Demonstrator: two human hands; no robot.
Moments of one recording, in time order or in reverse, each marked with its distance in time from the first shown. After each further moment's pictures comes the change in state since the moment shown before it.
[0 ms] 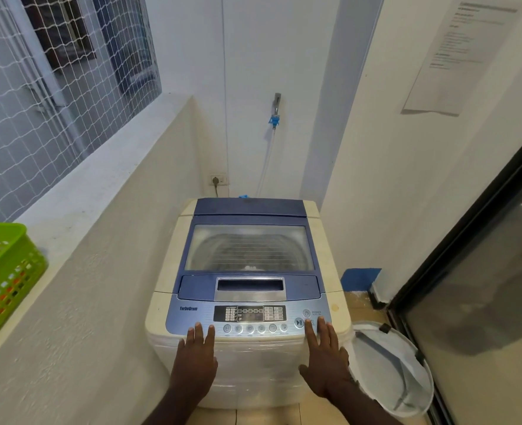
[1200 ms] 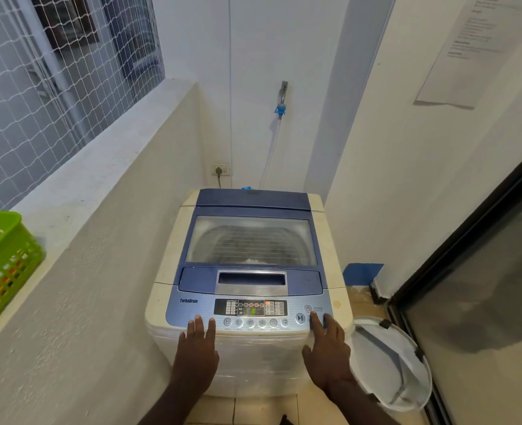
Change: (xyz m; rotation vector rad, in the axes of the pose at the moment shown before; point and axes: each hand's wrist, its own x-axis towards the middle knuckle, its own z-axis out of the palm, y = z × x) left_hand -0.005 0.005 -0.001 -0.009 0.003 0.000; right_hand 0.011 0.003 0.008 0.110 0.214 0.078
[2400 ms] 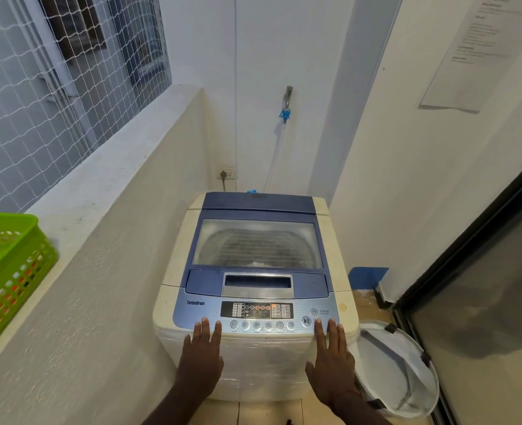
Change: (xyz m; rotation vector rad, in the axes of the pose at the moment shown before) left_hand -0.002 -0.008 0.002 0.005 -0.023 0.023; right_hand -0.012 -0.001 0.017 -0.085 -0.015 -0.034
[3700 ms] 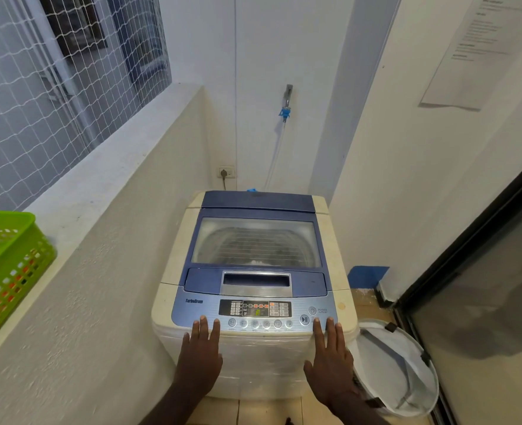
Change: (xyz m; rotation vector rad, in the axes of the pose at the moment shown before) left_hand -0.002 0.005 -0.003 0.002 0.023 0.004; right_hand 0.000 0.006 0.004 0.008 0.022 -0.024
